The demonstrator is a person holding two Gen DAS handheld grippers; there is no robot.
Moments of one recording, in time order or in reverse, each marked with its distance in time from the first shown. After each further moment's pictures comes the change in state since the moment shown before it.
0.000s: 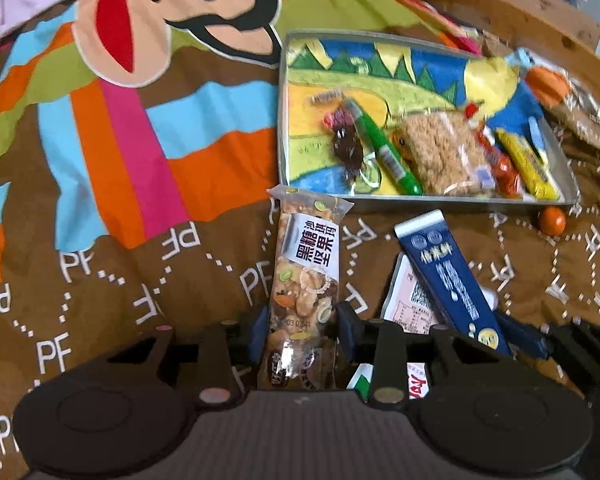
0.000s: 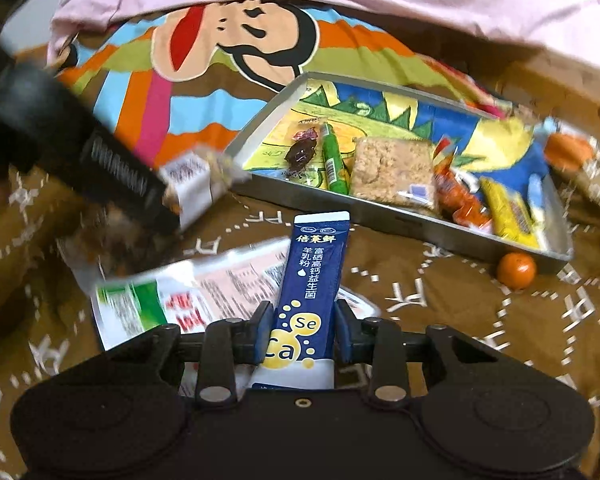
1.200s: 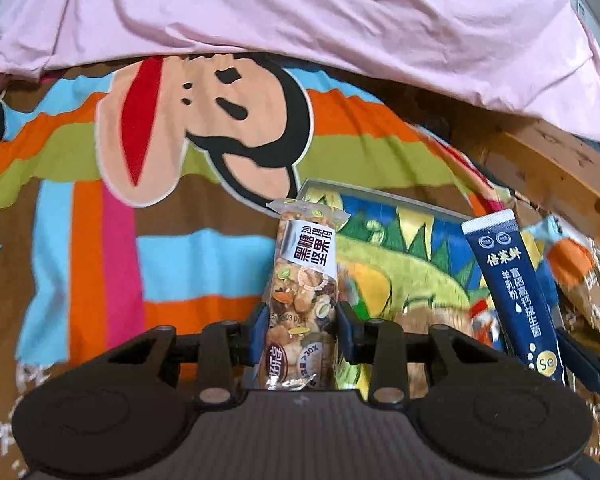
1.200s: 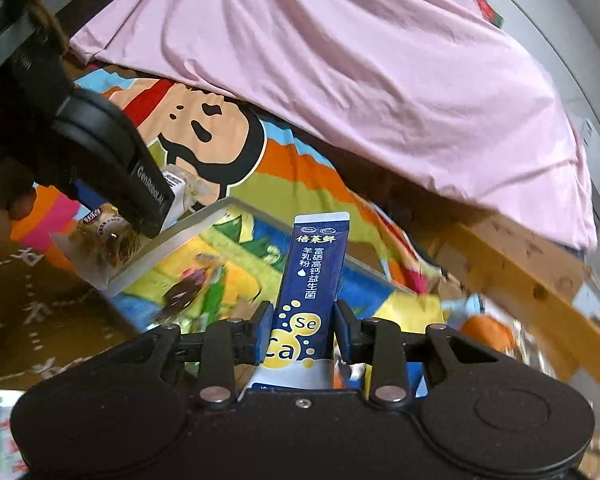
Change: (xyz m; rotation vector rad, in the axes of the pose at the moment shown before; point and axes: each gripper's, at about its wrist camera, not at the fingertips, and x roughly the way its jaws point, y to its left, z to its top) left arm 0.019 -0.018 0.079 -0.235 -0.359 0.016; right arm 0.014 -0.054 0.080 -0.252 -0.334 -0.217
